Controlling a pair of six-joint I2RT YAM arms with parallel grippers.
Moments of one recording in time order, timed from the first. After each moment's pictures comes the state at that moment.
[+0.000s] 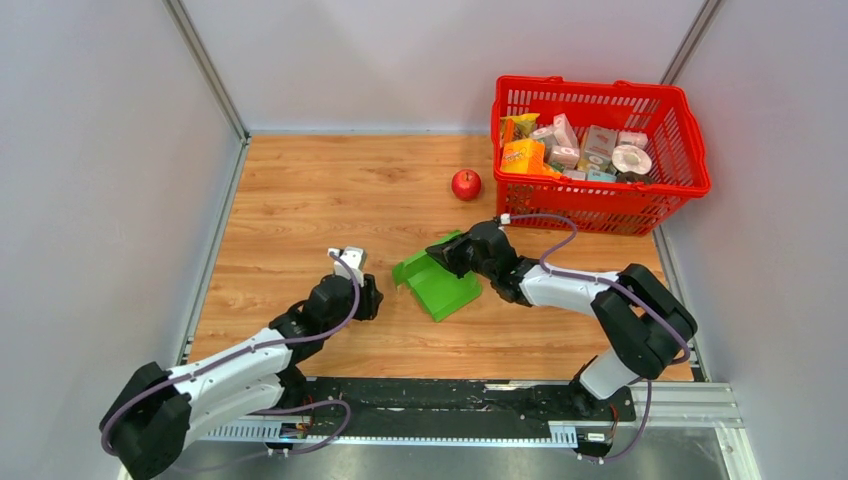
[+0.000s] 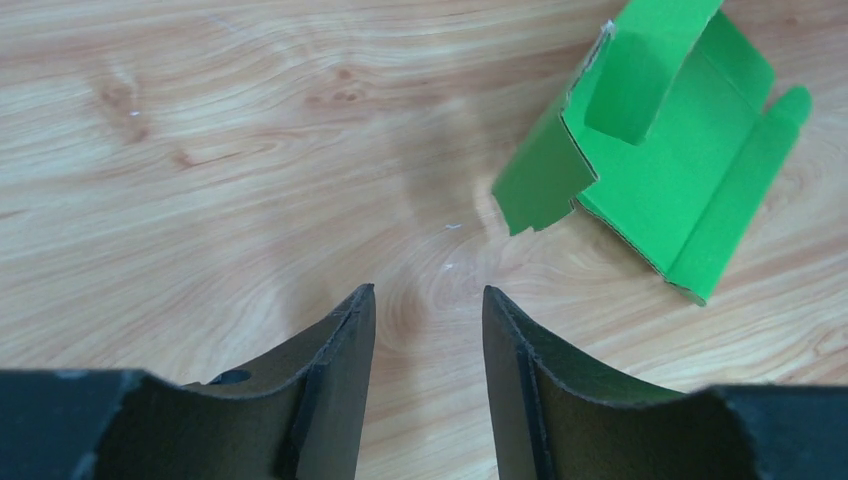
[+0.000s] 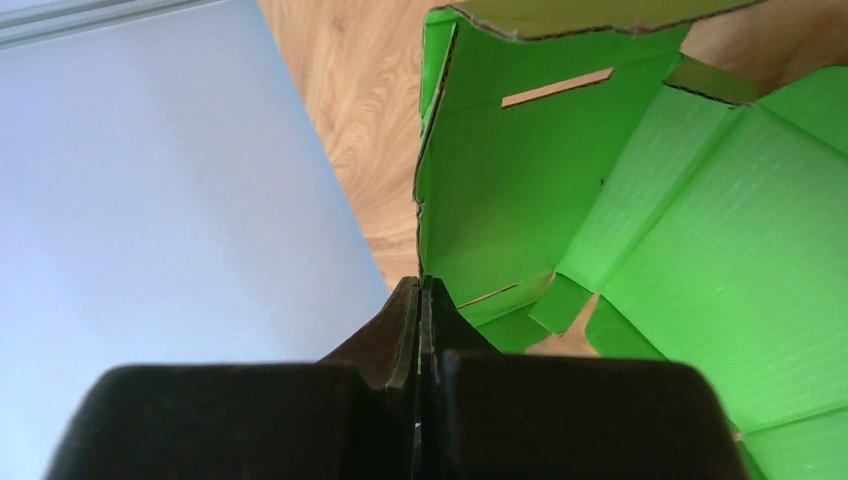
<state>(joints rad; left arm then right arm) -0.72 0.85 0.23 0.08 -0.23 -0.40 0.73 1.56 0.73 0.32 0.02 1.61</state>
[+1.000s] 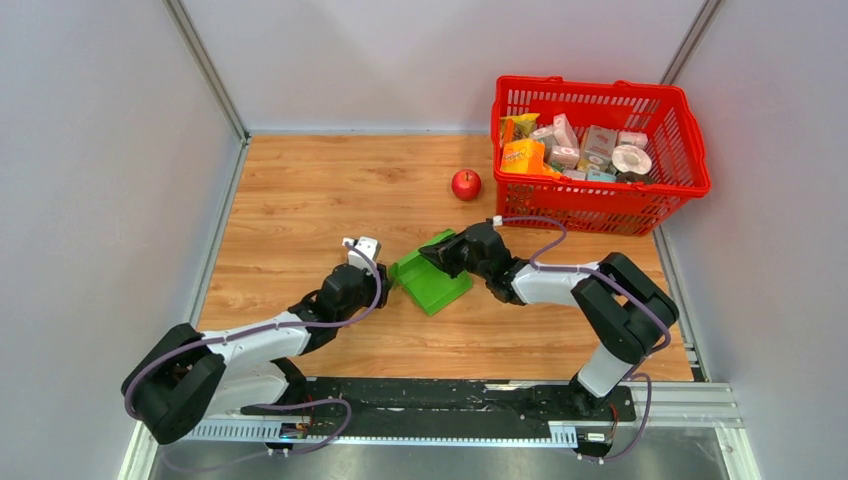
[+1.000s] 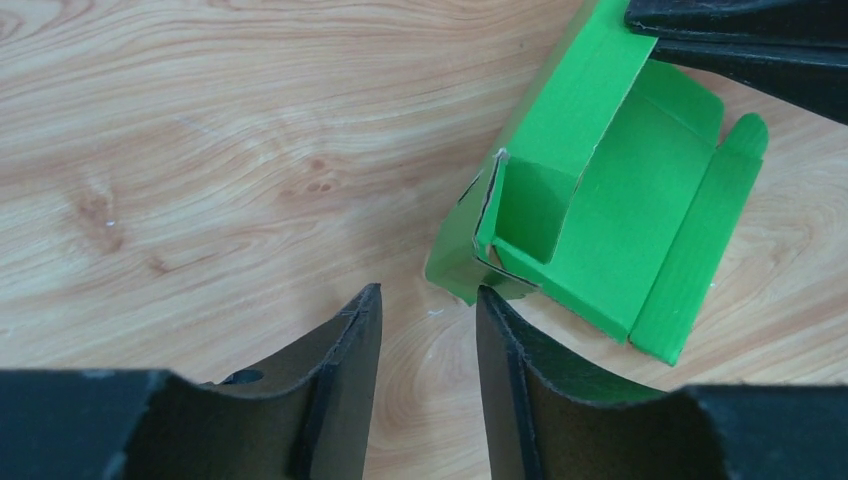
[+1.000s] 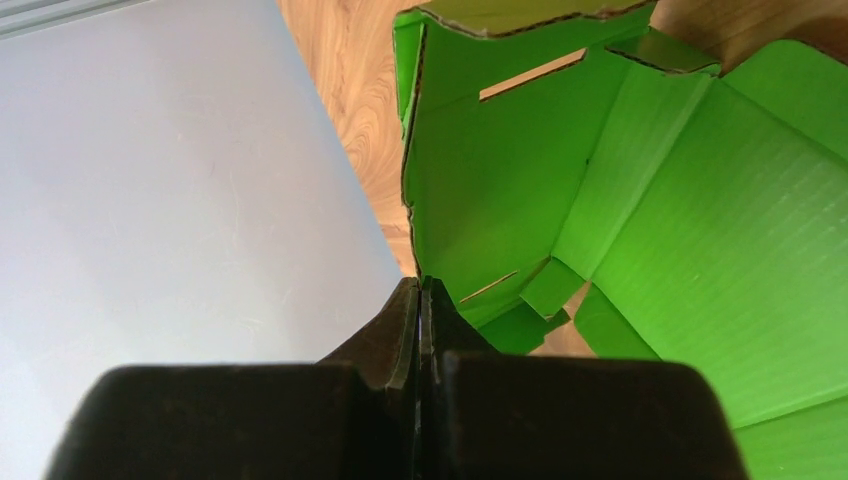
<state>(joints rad) -0.72 1.15 0.31 0.34 -0.21 -0.31 0.72 1.65 0.72 0.46 -0.04 1.65</state>
